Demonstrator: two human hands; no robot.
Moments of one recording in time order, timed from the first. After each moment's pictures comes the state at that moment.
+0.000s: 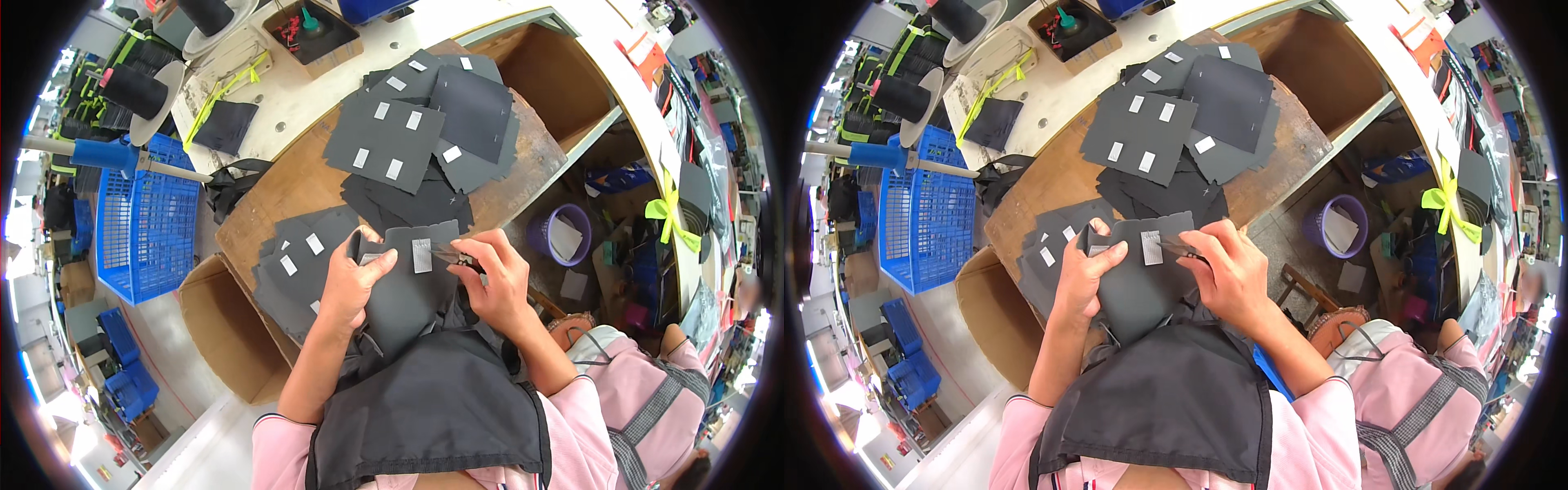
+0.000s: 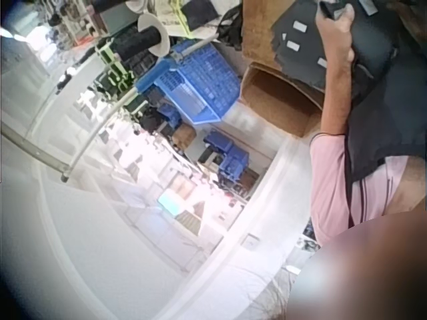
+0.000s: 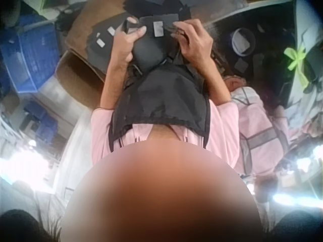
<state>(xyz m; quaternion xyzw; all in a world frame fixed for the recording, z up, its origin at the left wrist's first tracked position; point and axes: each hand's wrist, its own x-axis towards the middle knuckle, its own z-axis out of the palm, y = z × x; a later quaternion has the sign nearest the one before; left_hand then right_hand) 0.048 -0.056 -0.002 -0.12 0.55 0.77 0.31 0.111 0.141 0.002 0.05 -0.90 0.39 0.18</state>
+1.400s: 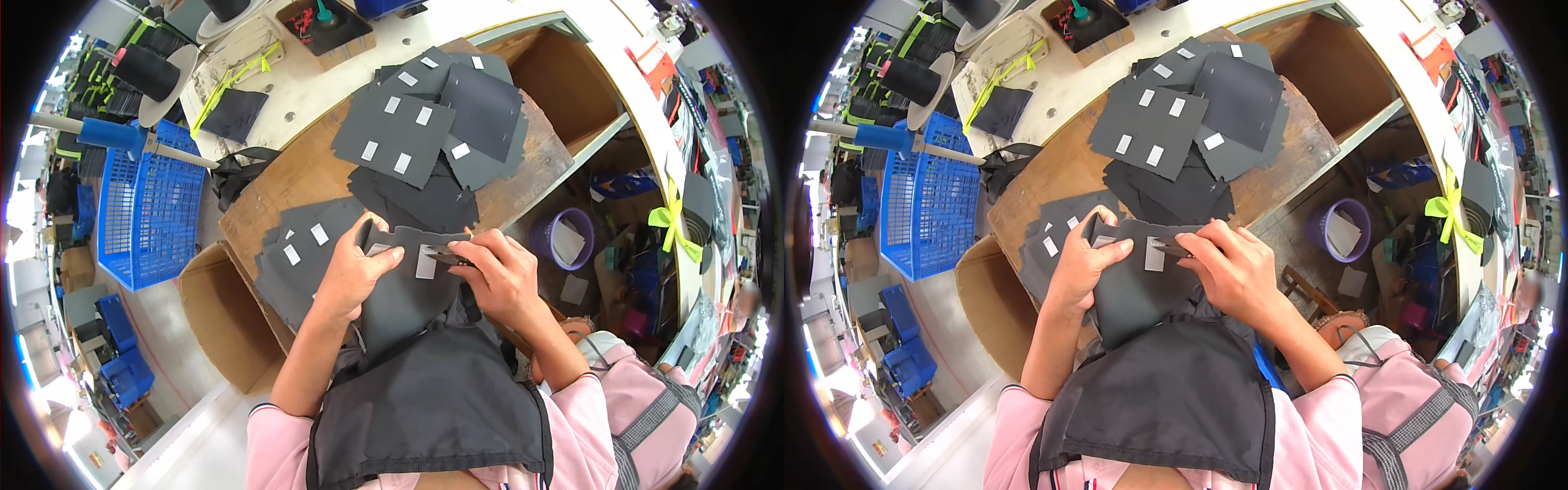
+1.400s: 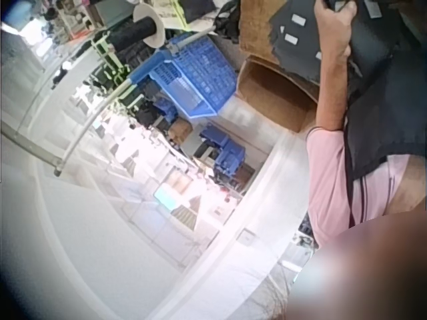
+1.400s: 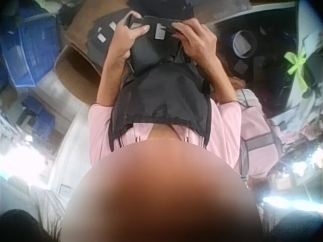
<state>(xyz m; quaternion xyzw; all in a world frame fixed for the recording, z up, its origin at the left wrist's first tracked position) 0.043 -0.054 0.019 -0.10 0.58 0.73 0.33 0.105 0.147 0.012 0.16 -0.92 0.32 0.19</state>
